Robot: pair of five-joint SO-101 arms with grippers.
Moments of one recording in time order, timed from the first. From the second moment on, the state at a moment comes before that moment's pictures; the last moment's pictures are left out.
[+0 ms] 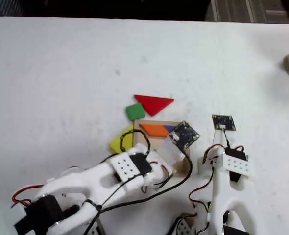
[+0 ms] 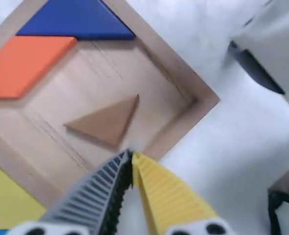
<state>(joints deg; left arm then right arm) 49.2 -14.5 51.2 41.4 11.5 14.2 -32.2 71.3 53.3 16.6</state>
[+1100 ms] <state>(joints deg) 41.7 0.8 37.7 44.2 11.5 14.2 -32.2 71.3 53.3 16.6</state>
